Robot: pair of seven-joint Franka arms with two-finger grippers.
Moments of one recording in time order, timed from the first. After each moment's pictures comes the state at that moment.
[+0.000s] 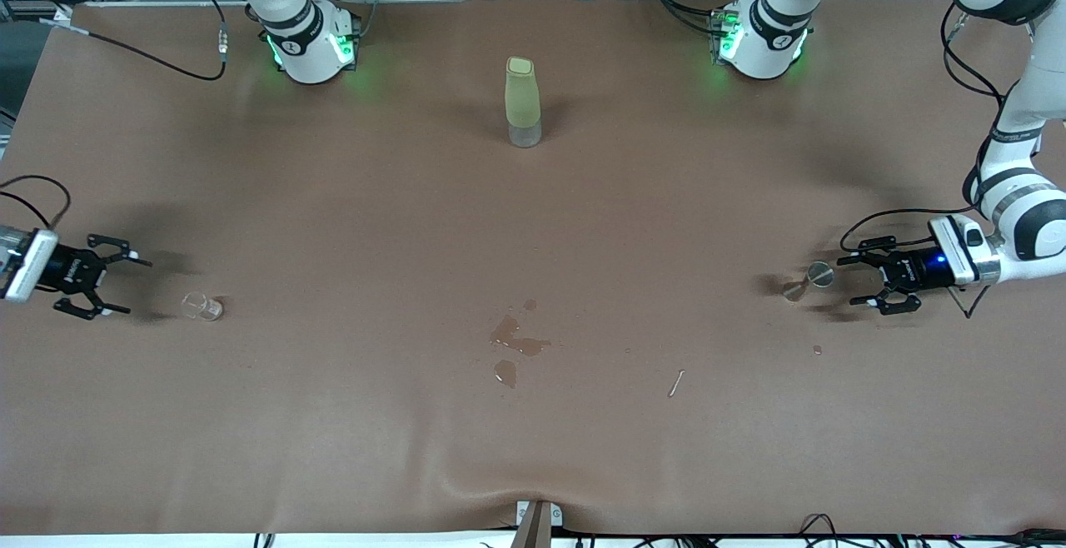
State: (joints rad) left arm 0.56 0.84 -0.08 -1.66 -1.03 1.59 2.71; right arm -0.60 0.76 -0.03 -1.57 0.82 1.80 -2.22
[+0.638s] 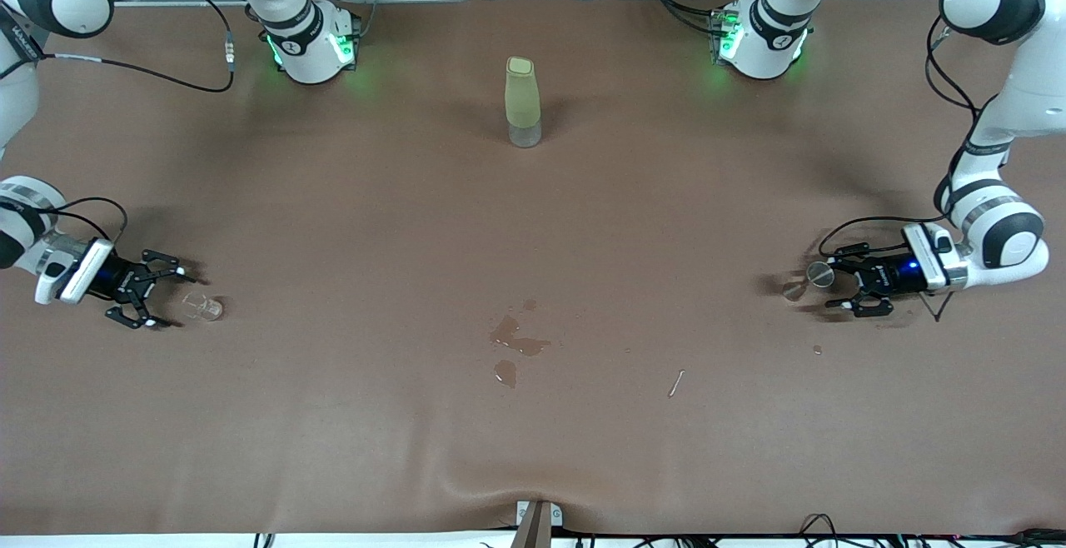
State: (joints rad) left arm 0.52 0.92 -0.08 -1.66 -1.11 1.59 2.73; right arm -0.60 0.89 -0.03 -1.62 1.09 1.83 -2.47
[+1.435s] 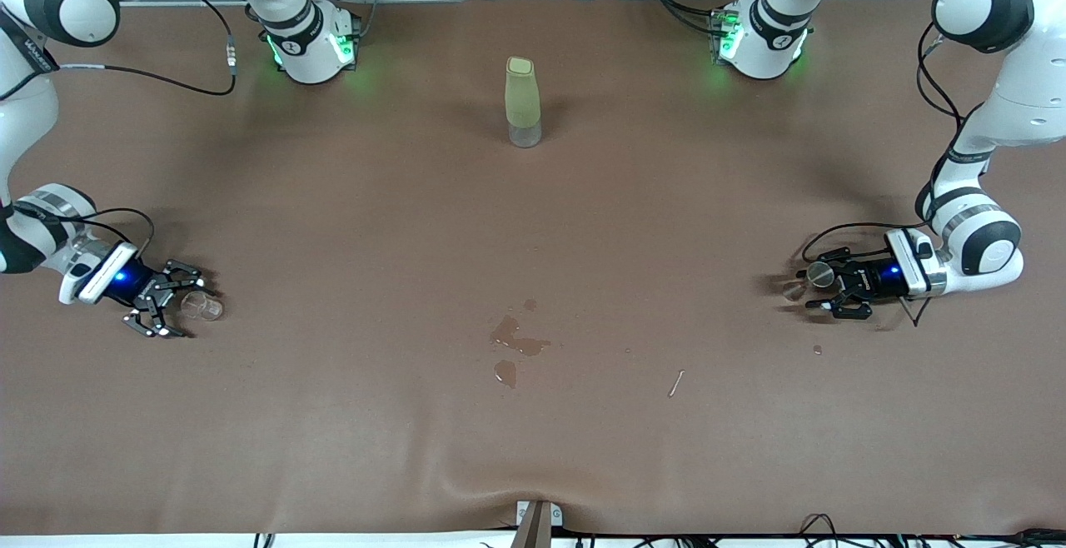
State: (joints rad) left arm 0.50 0.93 -0.10 -1.66 -1.14 1.59 2.73; right arm -0.59 0.92 0.00 -1.65 1.28 1.82 -2.60
